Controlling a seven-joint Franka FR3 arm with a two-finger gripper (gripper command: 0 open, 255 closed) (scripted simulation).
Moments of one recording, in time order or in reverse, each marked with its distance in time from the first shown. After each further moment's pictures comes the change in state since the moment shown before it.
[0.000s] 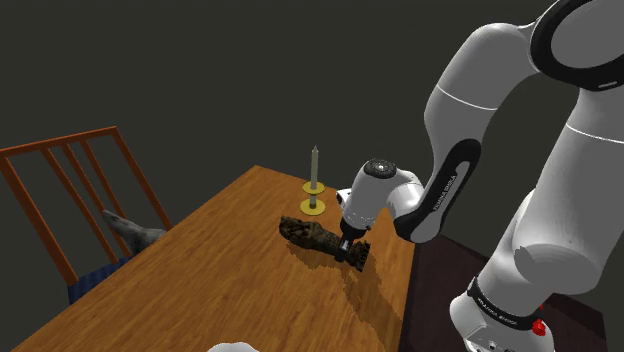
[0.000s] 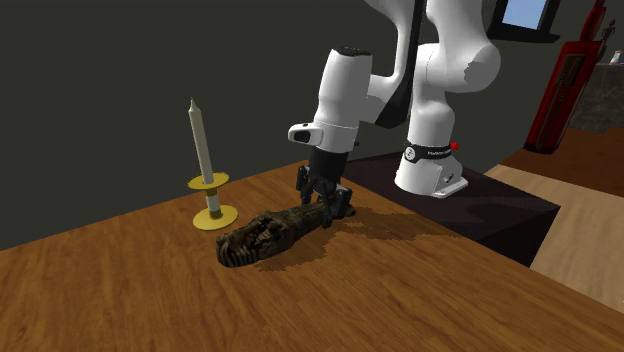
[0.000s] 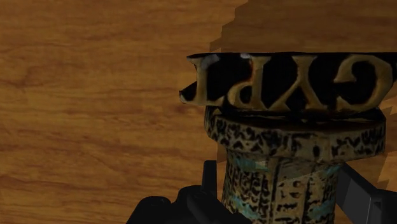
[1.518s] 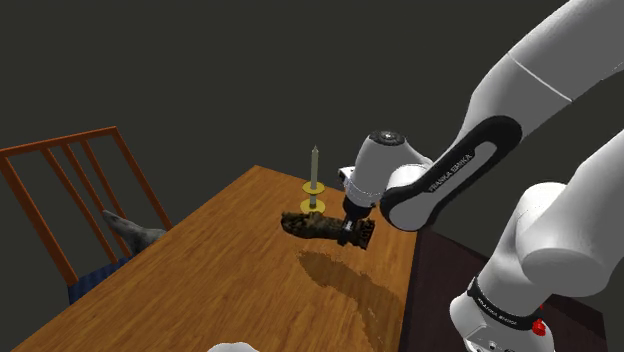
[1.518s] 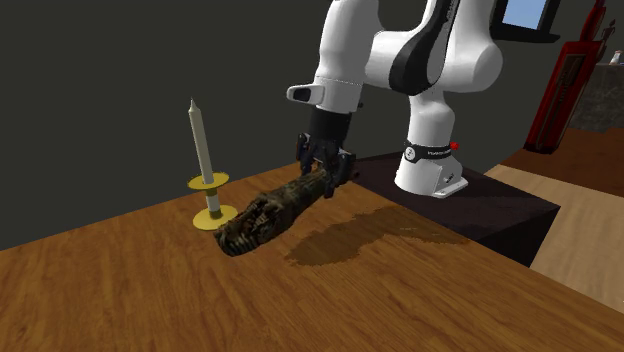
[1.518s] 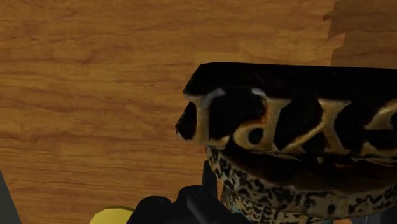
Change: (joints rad) arm 0.088 -0.323 0.076 -0.071 0.694 -0.251 -0.533
